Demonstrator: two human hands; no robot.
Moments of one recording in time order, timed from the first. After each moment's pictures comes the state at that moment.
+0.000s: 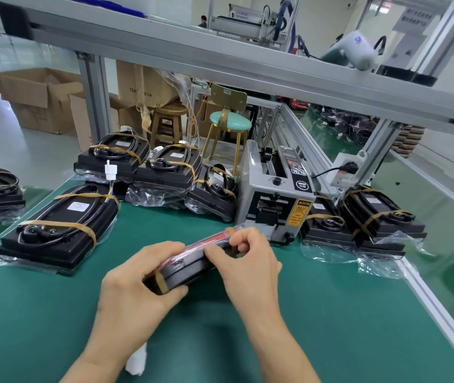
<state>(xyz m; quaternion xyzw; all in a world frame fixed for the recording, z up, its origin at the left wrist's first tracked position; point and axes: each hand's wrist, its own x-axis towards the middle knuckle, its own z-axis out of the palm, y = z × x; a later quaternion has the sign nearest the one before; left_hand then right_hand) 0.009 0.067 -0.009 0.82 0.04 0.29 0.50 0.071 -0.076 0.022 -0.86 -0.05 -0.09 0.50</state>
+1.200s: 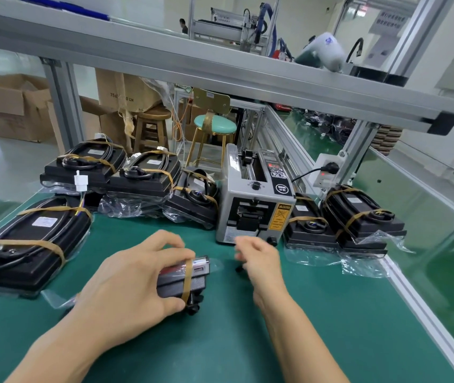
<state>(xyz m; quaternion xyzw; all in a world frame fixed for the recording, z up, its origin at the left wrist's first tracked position) 0.041 0.068 0.029 0.96 -0.08 0.11 0.24 0.146 -0.121 -0.011 -0.74 0.10 0.05 0.67</state>
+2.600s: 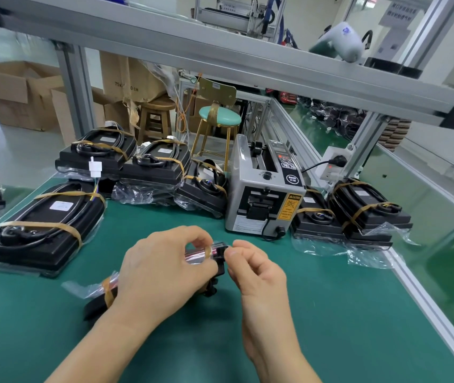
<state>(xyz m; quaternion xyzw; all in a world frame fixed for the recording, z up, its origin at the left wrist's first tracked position) 0.036 0.037 0.037 0.93 0.08 0.16 0.33 0.046 -0.094 0.022 -0.64 0.01 0.01 0.77</state>
